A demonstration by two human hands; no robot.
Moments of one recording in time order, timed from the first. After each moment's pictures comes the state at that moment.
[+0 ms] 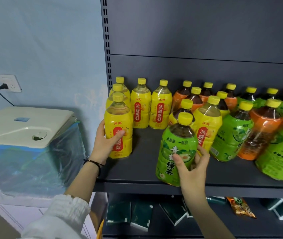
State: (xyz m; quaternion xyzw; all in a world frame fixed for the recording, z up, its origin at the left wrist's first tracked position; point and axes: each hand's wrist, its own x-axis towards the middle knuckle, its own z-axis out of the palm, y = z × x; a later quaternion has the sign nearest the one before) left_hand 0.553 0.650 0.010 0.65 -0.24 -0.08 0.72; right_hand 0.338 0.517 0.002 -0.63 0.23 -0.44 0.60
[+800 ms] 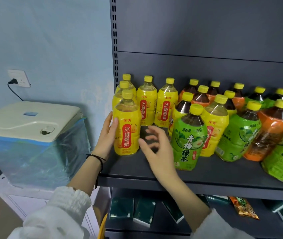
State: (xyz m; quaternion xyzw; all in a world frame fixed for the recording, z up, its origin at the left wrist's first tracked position) left_hand 0.556 0.655 0.016 0.62 -0.27 -0.09 0.73; right_hand 0.402 0.558 0.025 -0.77 0.07 -0.38 0.50
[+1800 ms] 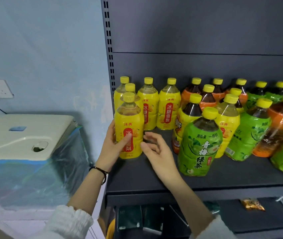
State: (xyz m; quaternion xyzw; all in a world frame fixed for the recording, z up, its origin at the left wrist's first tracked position) left_hand 0.592 0.655 0.003 0.62 -0.32 -0.12 0.71; right_hand 0.451 0.559 0.015 -0.72 0.12 -0.30 0.62
